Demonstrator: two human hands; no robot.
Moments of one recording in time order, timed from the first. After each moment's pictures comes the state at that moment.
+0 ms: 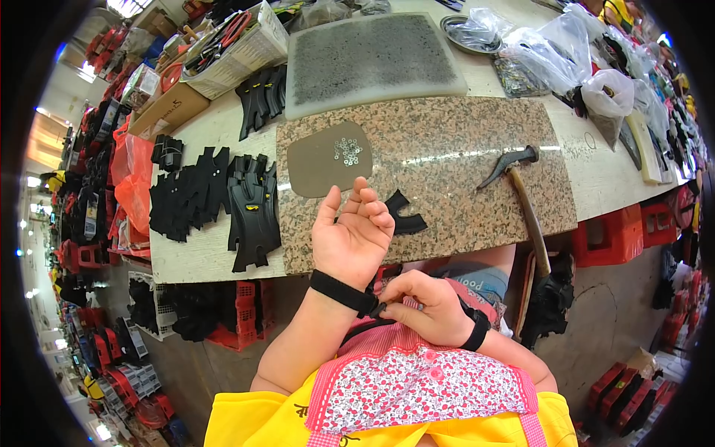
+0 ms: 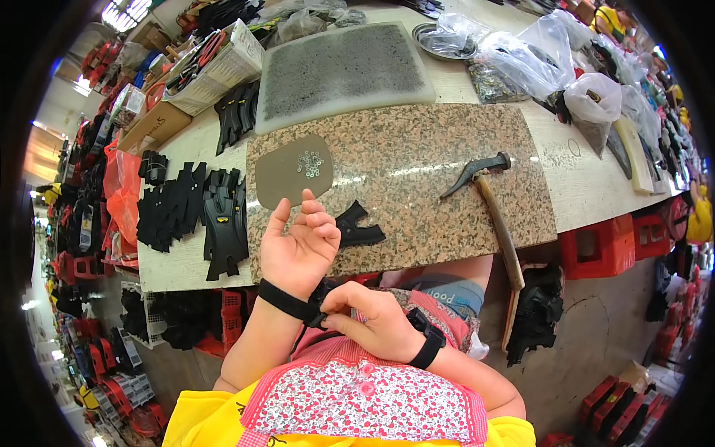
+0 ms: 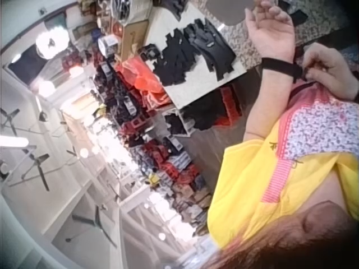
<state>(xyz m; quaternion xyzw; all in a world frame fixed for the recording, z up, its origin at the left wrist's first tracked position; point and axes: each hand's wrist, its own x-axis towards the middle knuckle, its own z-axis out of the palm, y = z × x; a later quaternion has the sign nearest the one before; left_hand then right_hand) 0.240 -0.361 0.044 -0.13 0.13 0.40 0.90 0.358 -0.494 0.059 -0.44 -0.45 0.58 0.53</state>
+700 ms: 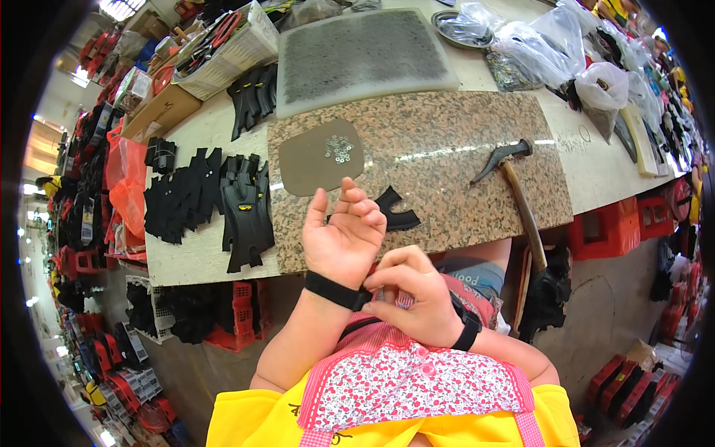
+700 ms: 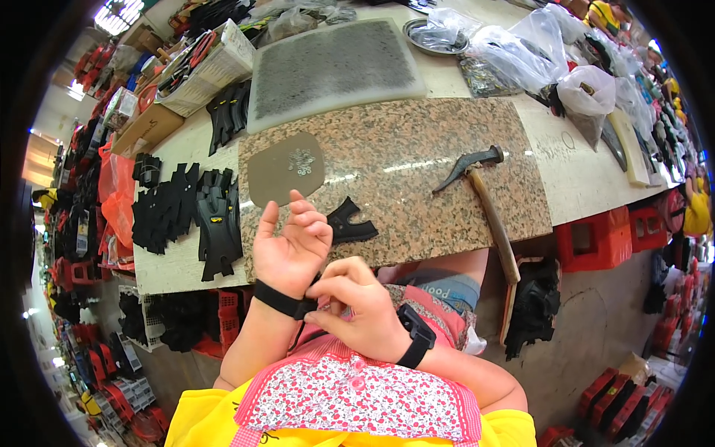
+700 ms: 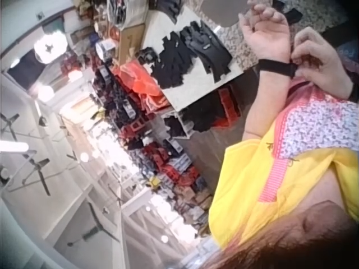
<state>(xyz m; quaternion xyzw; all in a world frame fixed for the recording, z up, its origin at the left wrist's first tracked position) 0.236 -0.364 0.041 -0.14 0.10 0.41 0.89 0.350 -0.487 0.065 -0.50 -0.53 0.47 0.51</state>
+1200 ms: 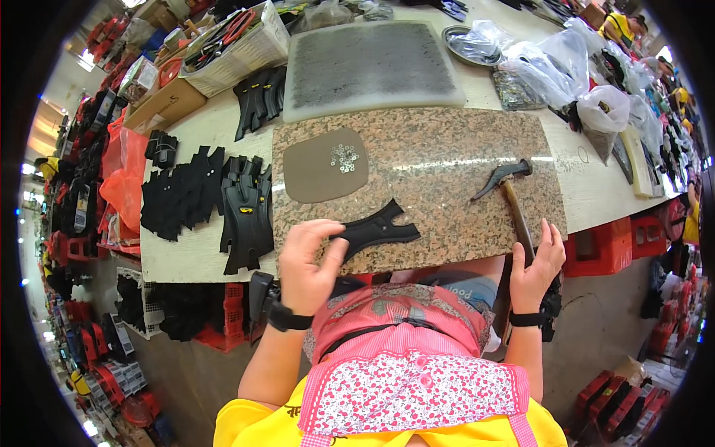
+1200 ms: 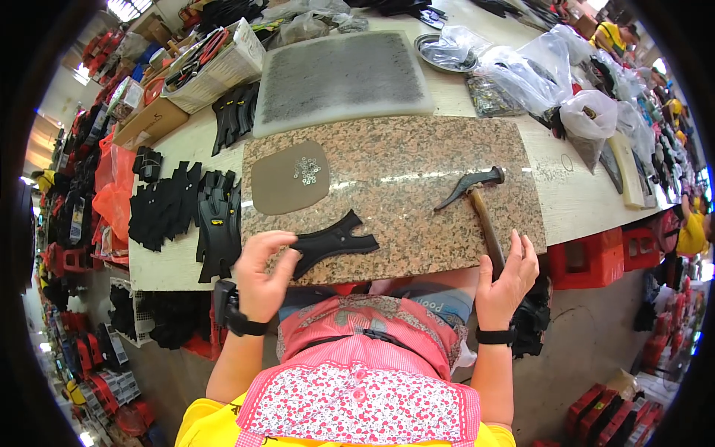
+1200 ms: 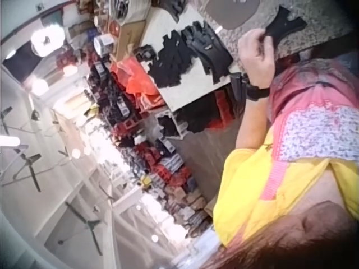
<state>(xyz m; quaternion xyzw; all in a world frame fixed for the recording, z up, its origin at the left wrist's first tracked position) 0.182 -0.373 0.047 0.78 0.43 0.34 0.30 0.501 -0.534 0.015 -0.84 -0.47 -0.16 0.23</state>
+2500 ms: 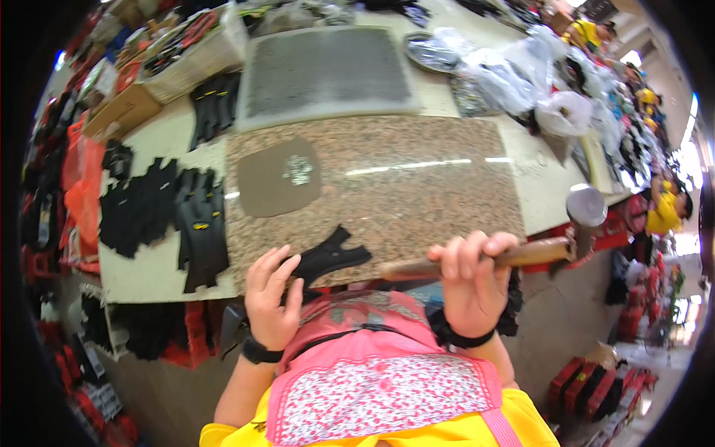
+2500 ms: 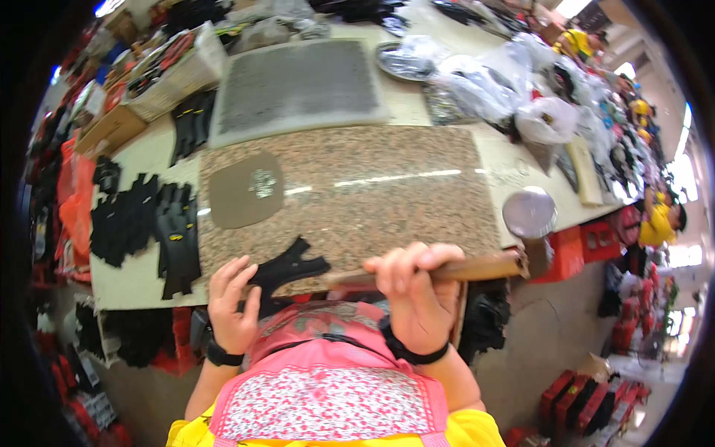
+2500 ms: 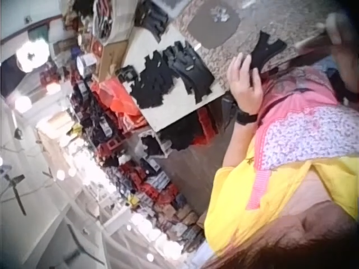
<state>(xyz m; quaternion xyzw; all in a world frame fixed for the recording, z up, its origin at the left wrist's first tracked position) 0.173 -0.401 0.036 0.82 0.43 0.32 0.21 0.426 -0.474 0.084 -0.27 -0.34 0.42 0.80</state>
